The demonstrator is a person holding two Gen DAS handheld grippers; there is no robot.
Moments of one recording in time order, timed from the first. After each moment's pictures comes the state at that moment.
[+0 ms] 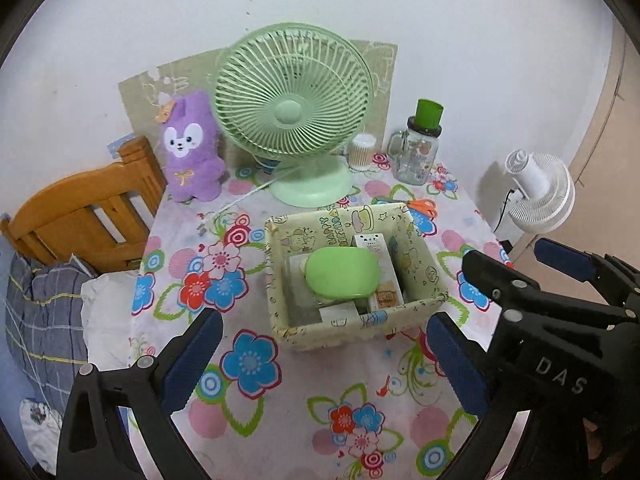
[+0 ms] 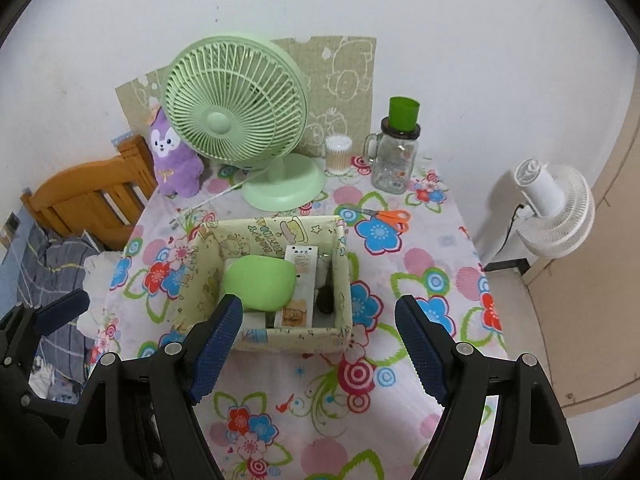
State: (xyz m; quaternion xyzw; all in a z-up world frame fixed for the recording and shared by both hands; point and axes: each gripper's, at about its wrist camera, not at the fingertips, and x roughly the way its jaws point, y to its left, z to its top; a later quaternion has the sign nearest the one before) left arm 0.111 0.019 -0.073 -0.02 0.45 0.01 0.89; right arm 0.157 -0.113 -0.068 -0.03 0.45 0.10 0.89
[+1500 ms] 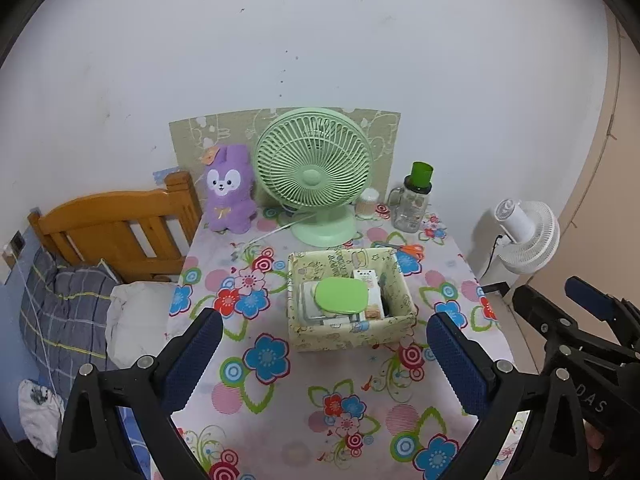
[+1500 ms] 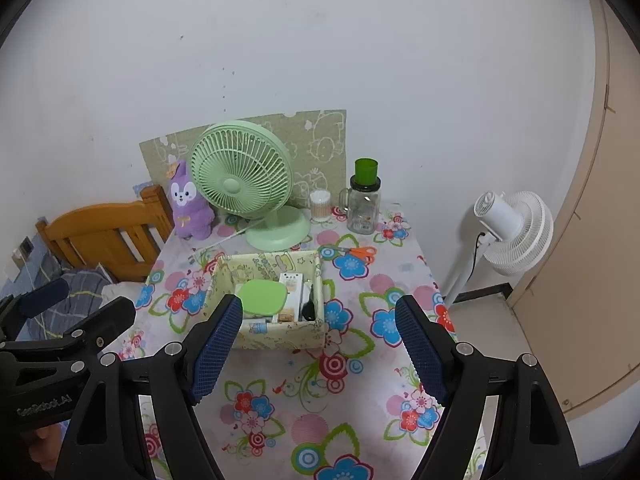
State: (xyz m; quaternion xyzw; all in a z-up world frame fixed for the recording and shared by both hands) left arm 0.035 0.013 0.011 -0.04 0.38 0.05 0.92; right arm 0.067 -0.161 0.014 -0.01 0.37 0.10 0.92
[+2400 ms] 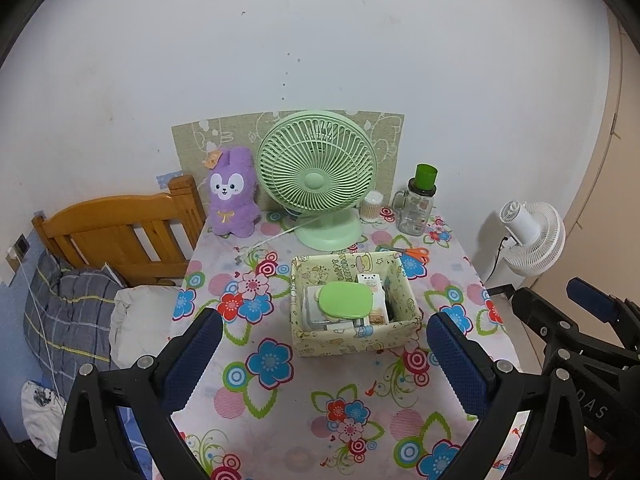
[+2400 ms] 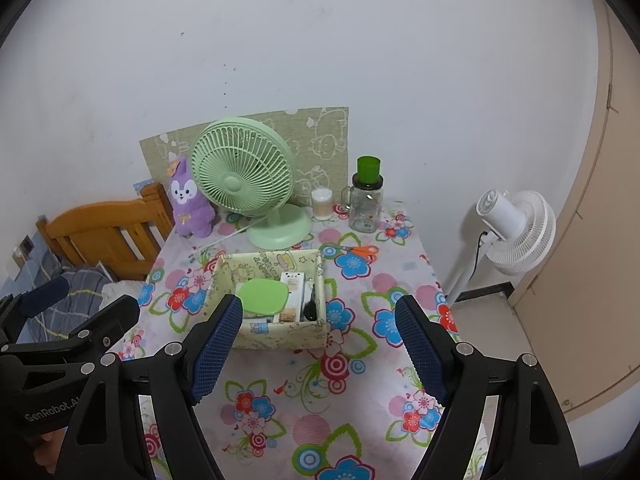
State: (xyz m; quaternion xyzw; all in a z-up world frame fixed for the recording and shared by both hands) left arm 0.039 0.011 0.009 -0.04 0.37 0.05 0.93; right arm 0.073 -0.157 0.011 -0.01 0.37 0.10 0.92
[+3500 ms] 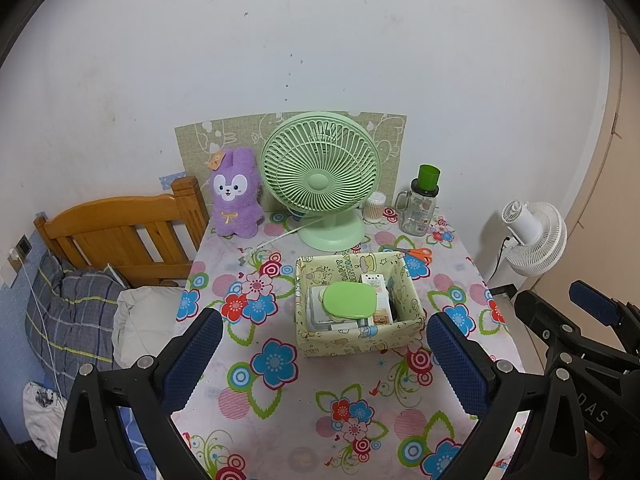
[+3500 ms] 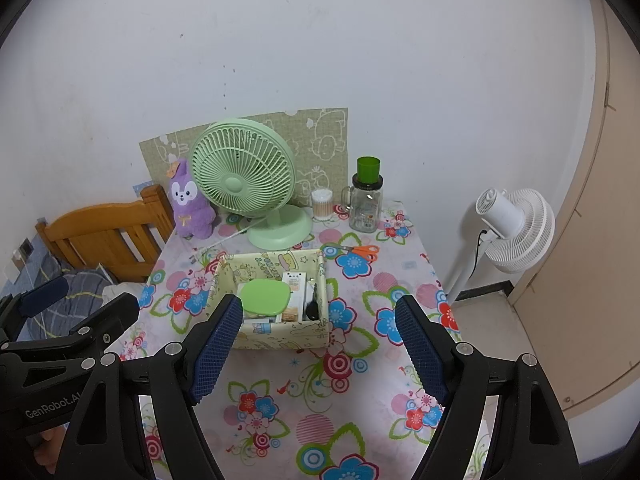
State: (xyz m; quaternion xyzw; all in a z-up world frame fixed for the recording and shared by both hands) left arm 0.039 0.012 0.010 -0.03 0.37 0.06 0.93; right arm 0.071 -0.158 0.010 -0.01 0.37 0.10 0.92
